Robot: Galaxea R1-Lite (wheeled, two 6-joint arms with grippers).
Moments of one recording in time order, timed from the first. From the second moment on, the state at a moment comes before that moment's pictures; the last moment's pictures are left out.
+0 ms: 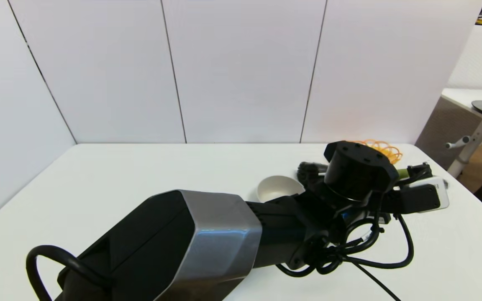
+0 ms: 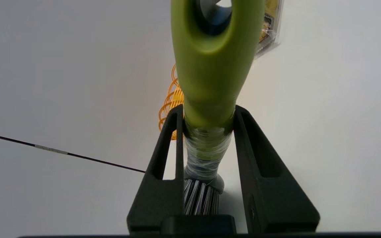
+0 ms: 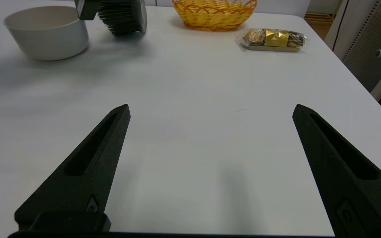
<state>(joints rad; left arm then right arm) -1.08 2.45 -1.90 -0.45 0.14 0.95 0.00 0.00 0.00 0.01 0.03 -0.05</state>
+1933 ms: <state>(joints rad) -1.07 2.43 -1.82 -0.38 0.11 0.98 0.00 0.00 0.00 0.01 0.03 -0.05</state>
